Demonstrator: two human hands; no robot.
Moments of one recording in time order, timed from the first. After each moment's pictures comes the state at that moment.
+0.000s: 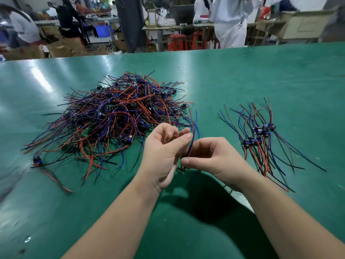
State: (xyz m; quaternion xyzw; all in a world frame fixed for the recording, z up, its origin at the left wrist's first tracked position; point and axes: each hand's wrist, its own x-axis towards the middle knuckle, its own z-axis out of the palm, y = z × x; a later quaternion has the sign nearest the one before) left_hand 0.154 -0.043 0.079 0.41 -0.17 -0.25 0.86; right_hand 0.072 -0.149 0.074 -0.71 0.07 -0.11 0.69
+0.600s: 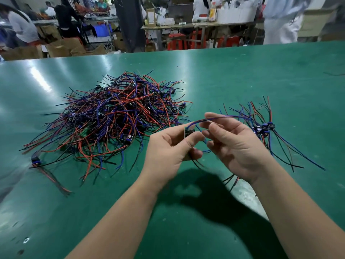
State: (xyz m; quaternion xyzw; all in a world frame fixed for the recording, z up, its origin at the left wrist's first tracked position) left_hand 0.147 -0.041 0.081 0.55 -0.29 -0.22 0.75; right_hand 0.068 -0.165 0.095 -0.46 0.10 -0.21 0.86
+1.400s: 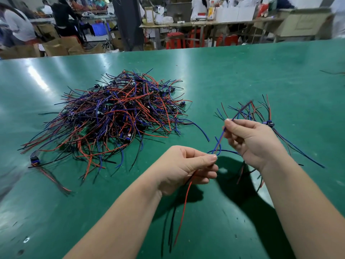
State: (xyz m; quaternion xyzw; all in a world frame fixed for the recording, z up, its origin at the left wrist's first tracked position) left_hand 0.138 -0.039 0.081 0.58 -0.21 -0.51 0.61; right_hand 0.066 -0.202 0.088 -0.50 0.29 -0.27 0.77
